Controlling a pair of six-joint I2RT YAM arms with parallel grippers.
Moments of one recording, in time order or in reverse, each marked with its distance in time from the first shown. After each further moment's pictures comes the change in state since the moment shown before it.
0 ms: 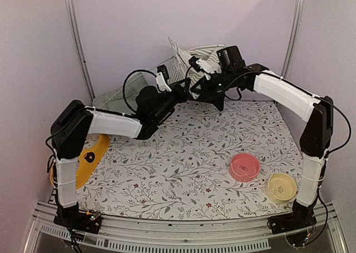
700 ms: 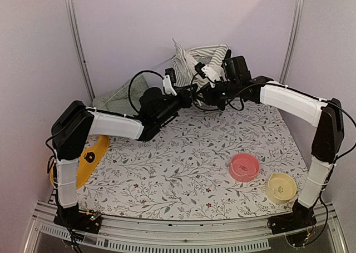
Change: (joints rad) left arm -0.023 0.002 0.006 -0.056 0.079 0.007; right arm 0.006 -0.119 -0.269 0.217 0.111 -0.011
